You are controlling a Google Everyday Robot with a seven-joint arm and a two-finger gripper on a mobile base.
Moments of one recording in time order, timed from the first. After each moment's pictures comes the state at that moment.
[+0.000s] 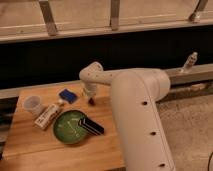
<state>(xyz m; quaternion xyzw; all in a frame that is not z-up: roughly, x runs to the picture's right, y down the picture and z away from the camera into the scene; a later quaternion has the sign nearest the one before) -0.087 0.058 0.942 -0.27 0.08 0.46 0.84</state>
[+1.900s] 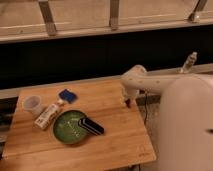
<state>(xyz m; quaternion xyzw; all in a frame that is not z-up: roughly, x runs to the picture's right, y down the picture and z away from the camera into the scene) 0.152 0.068 0.886 -0.16 0.16 0.67 0.71</state>
